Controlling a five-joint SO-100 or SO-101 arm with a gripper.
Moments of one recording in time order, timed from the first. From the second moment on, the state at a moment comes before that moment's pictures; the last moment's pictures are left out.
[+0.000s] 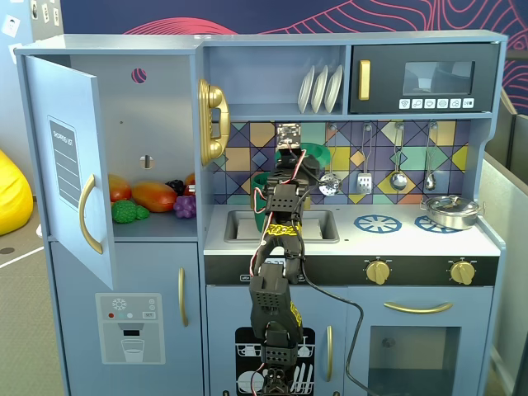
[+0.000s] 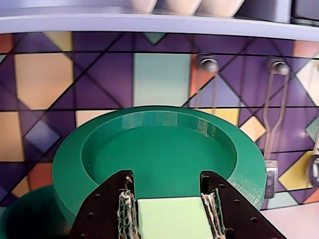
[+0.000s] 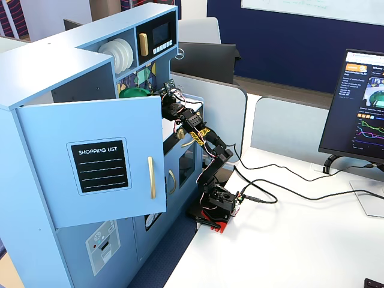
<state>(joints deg) 9.1 119.4 84.6 21.1 -96.8</state>
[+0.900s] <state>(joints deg) 1.3 115.5 83.8 21.1 -95.7</state>
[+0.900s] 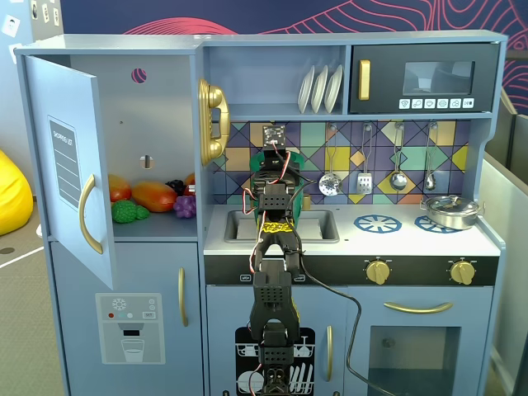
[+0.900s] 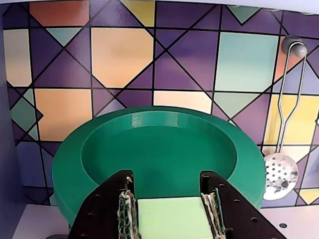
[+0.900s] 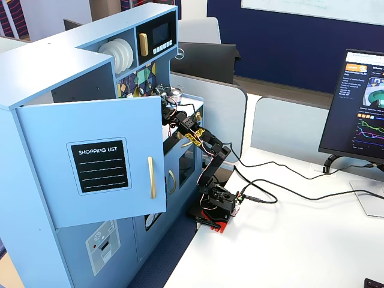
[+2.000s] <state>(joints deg) 0.7 115.0 90.7 20.3 -95.7</state>
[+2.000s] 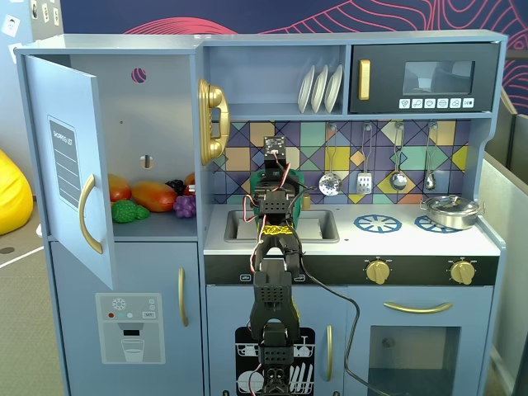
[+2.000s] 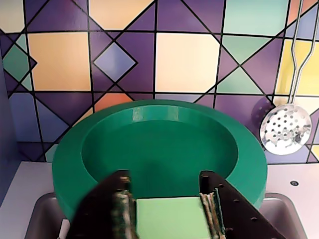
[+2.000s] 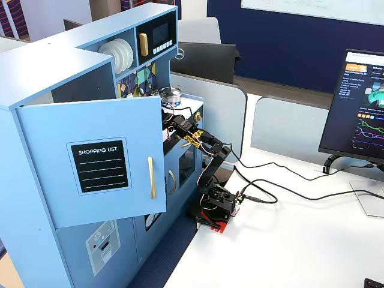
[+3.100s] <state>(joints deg) 8.2 155.7 106.4 45.0 -97.6</state>
